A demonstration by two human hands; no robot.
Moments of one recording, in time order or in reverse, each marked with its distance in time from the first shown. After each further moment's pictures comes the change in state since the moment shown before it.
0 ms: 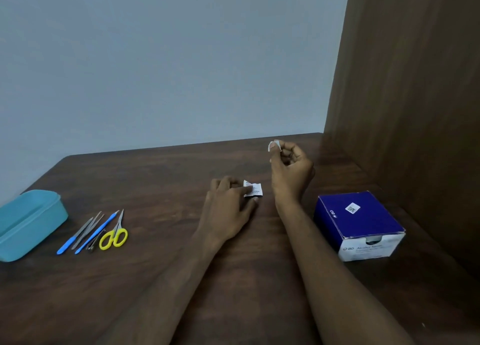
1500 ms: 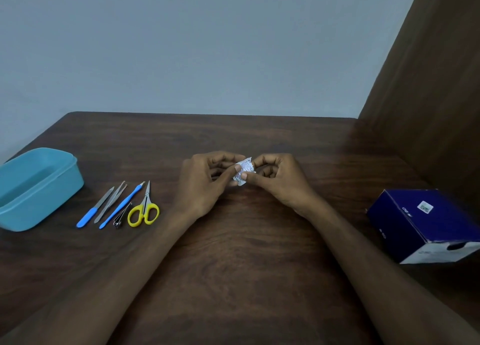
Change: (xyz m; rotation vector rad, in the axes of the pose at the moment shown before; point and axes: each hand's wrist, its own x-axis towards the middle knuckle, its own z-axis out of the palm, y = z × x) left_hand -0.018 -0.101 -0.064 -0.764 0.129 -0.082; right_hand -0.062 0.012 0.039 -0.282 -0.954 0.106
